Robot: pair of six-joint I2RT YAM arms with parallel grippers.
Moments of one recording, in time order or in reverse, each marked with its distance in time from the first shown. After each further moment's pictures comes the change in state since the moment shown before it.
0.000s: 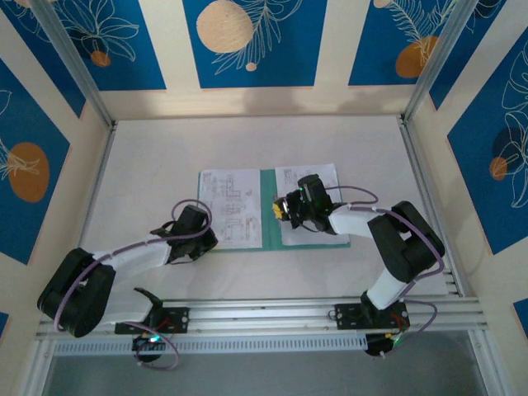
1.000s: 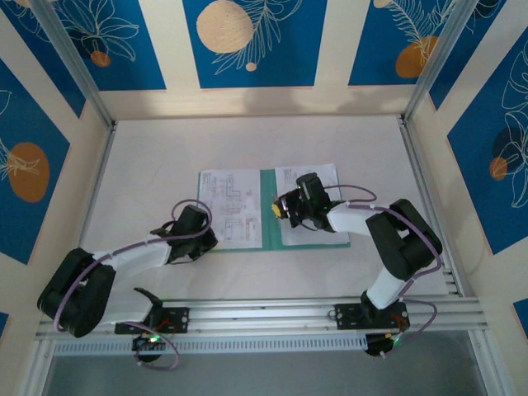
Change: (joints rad) left arm 0.000 0.000 0.000 0.000 -0.001 0.000; right arm 0.000 0.021 0.026 -0.031 0.000 -0.004
